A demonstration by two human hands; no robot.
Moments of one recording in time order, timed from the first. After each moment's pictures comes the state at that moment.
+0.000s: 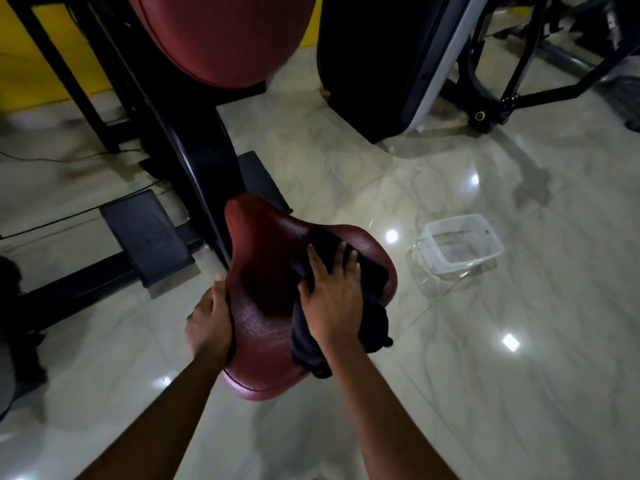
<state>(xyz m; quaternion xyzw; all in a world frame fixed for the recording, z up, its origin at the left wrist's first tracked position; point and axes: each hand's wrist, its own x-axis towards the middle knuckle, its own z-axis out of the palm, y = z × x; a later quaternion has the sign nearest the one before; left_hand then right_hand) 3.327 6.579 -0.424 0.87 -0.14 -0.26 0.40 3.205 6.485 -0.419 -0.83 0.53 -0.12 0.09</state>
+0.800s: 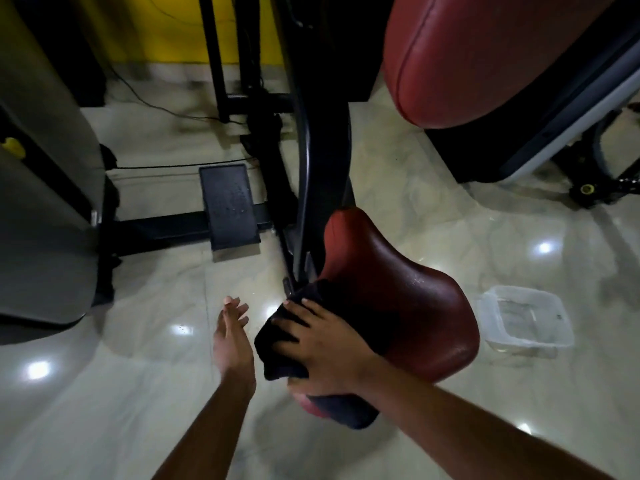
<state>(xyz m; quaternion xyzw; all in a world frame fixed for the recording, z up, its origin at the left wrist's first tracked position) 3.358 6.637 -0.441 0.69 0.18 -0.26 0.65 3.272 6.524 -0.411 -0.99 -0.10 0.03 0.03</state>
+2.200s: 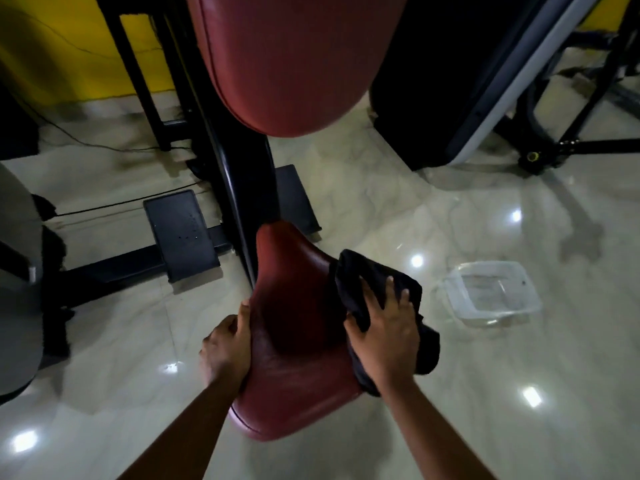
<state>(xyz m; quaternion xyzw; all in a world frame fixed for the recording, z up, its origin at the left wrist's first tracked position) 3.327 6.563 -0.419 0.90 -0.07 -0.24 0.35 3.169 6.429 -0.415 -0.87 0.49 -0.09 0.02</state>
